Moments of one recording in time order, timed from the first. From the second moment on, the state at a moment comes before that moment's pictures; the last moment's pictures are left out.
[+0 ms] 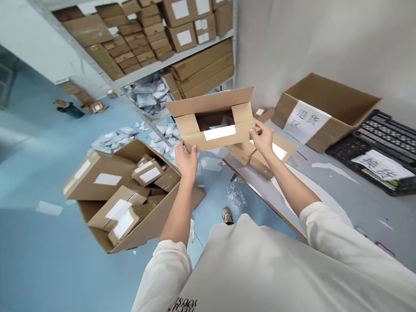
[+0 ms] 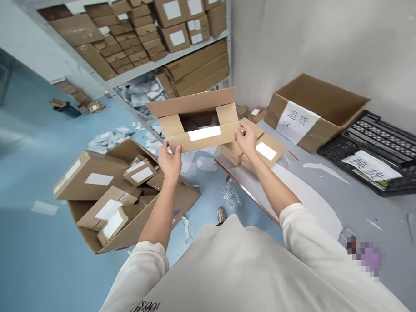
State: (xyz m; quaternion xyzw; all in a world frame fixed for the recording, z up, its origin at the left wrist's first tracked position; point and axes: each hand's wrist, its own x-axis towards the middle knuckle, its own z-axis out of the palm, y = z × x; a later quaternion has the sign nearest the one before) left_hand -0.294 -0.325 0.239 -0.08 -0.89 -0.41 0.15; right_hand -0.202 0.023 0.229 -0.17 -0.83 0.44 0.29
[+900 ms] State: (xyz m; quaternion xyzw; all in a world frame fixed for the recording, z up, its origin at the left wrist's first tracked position) left_hand -0.323 -0.183 0.147 -0.33 -0.82 -0.45 -0.10; right_hand -0.162 0.069 0.157 -0.29 -0.82 0.44 0.22
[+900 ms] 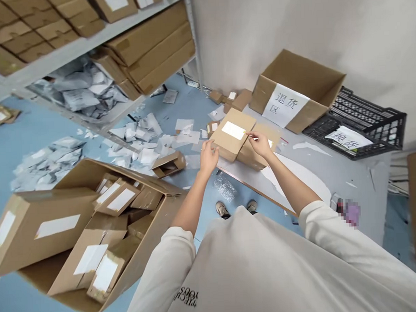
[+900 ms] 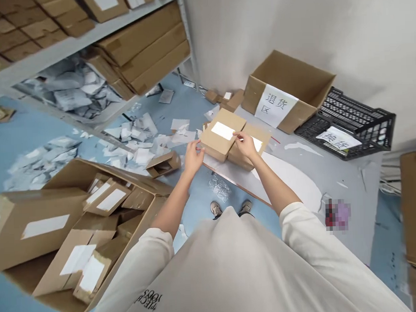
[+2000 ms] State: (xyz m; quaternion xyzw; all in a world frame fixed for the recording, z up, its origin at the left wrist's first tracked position) left_hand -0.116 -0.048 0.094 -0.31 -0.88 -0.28 -0.22; right_hand -0.053 0.234 0.049 -0.35 -0.80 0.47 0.11
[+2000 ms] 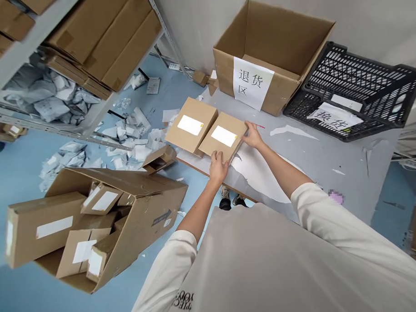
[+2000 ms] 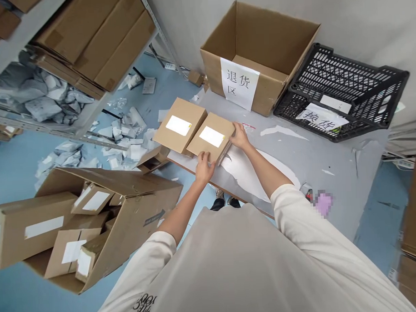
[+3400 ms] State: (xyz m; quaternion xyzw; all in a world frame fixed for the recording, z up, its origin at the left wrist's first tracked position) left_hand -0.091 0.113 0.080 -0.36 -0.77 -0.29 -0.44; right_hand 0.217 0.181 0.085 -0.66 -0.51 0.50 0.24
